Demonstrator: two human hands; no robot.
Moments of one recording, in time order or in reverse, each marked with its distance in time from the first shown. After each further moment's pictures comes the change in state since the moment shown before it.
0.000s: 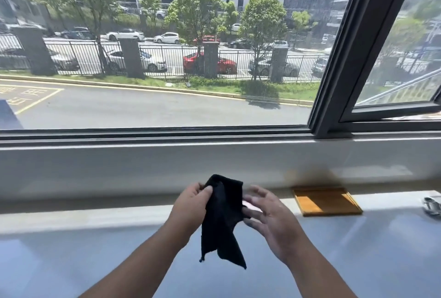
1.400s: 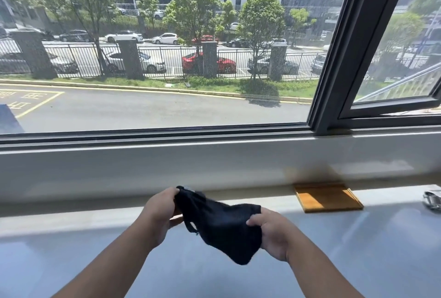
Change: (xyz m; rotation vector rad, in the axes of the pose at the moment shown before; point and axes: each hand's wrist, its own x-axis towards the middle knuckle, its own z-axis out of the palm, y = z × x) left_hand -0.003 -0.004 -0.062 -0.202 0.062 -0.237; right_hand 0.012 0.023 -0.009 -0.166 -0.077 0.239
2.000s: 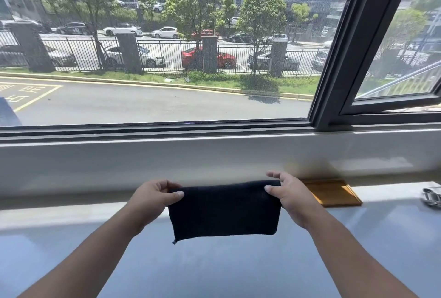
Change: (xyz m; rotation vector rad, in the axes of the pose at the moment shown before) left_hand 0.011 0.005 -0.036 0.405 -0.102 0.215; right_hand 0.016 -0.043 -0.046 -0.268 0.235 -0.251
